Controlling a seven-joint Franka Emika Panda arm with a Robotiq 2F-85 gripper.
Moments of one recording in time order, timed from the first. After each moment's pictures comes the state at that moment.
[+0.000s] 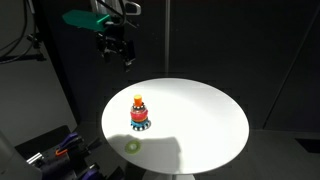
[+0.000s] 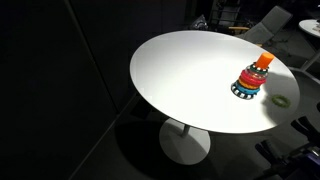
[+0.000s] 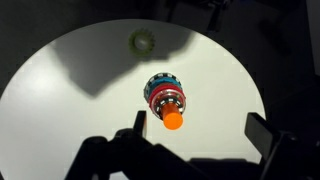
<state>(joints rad) 0.02 -0.52 -0.21 -2.44 0.02 1.92 -0.42</state>
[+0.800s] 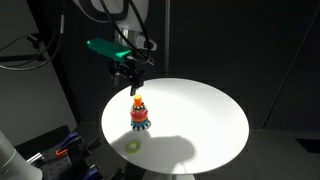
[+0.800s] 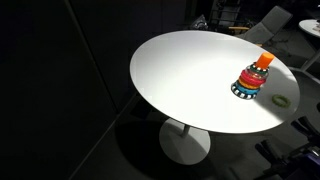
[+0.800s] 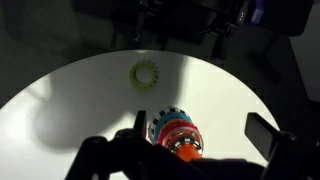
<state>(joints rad) -0.02 -0.27 -0.23 -2.40 0.04 1.92 -0.46</state>
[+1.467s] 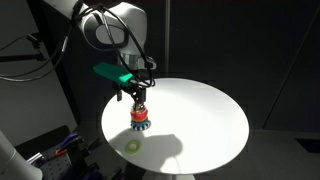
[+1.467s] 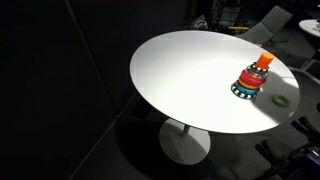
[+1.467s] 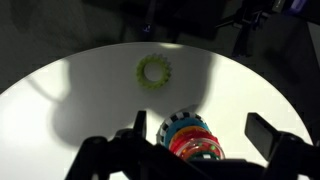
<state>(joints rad) -0.03 -0.18 -0.20 -2.52 0.03 2.17 -0.48</state>
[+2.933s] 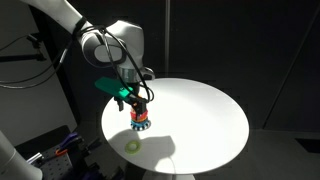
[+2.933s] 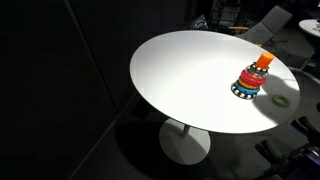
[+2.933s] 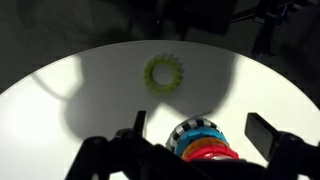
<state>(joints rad) -0.04 -0.11 -0.20 -2.60 0.03 2.36 -0.48</state>
